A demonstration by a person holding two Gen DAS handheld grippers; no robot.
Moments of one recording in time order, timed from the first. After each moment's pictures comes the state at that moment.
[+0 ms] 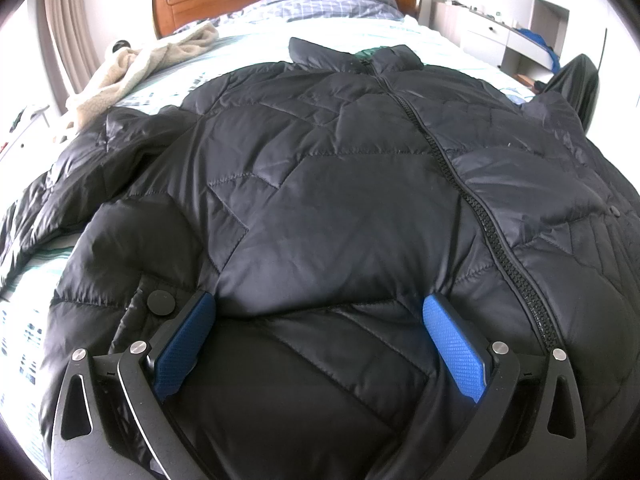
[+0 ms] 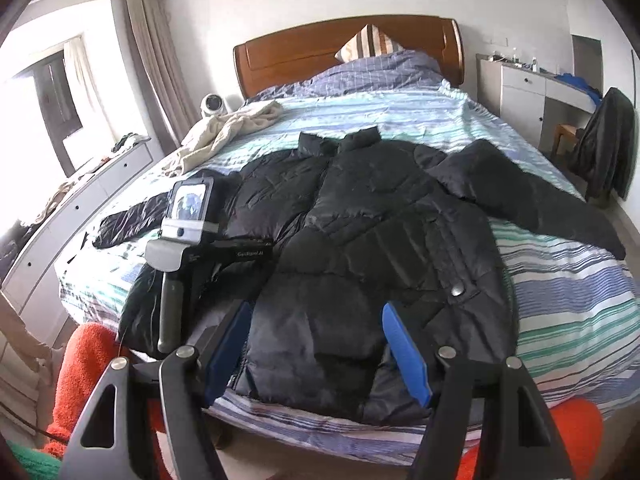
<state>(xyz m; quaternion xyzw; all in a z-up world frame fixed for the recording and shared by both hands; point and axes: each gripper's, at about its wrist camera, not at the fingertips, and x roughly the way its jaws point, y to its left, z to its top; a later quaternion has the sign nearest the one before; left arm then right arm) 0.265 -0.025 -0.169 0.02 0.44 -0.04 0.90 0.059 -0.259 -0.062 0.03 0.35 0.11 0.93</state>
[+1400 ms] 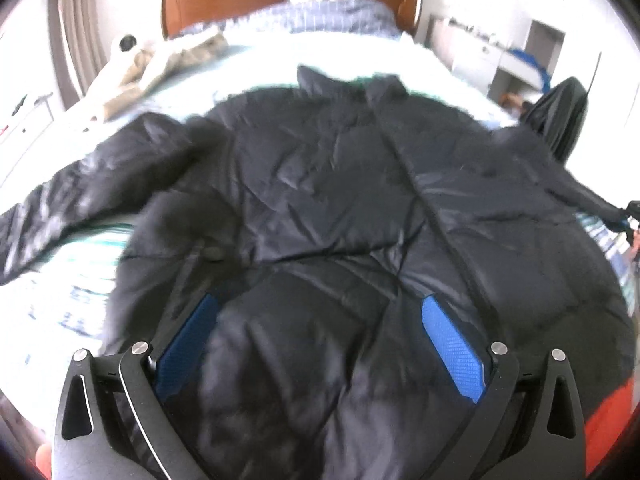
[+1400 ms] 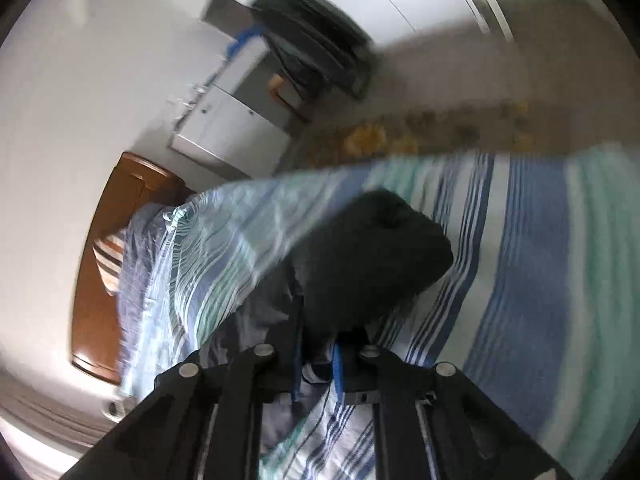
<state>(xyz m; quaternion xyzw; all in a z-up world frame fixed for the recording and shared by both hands) 0.198 0.000 -0.103 -0.02 0.42 -0.06 0.90 0.220 -0.709 -0.129 0.42 0.22 -0.25 0.84</state>
